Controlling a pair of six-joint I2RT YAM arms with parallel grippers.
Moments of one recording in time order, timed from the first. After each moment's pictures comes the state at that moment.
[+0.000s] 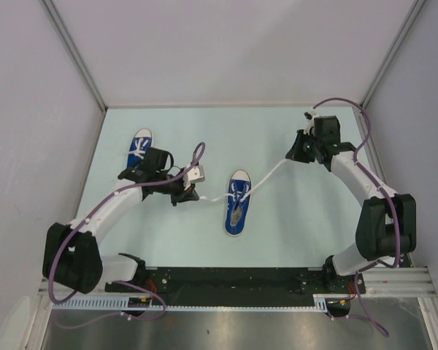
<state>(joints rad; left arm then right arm) -0.33 1.31 0.88 -0.58 0.77 0.80 0.14 1.55 1.14 -0.38 -0.28 0.33</state>
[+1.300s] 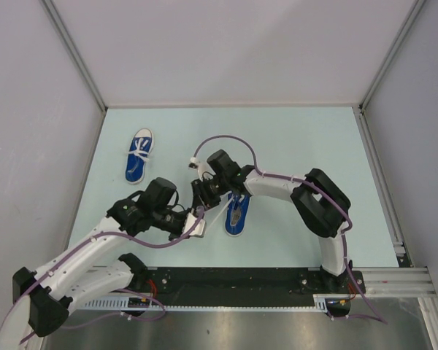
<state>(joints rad) -0.68 0.89 0.73 -0.79 0.78 0.93 0.87 1.98 1.34 -0.13 -0.73 0.47</state>
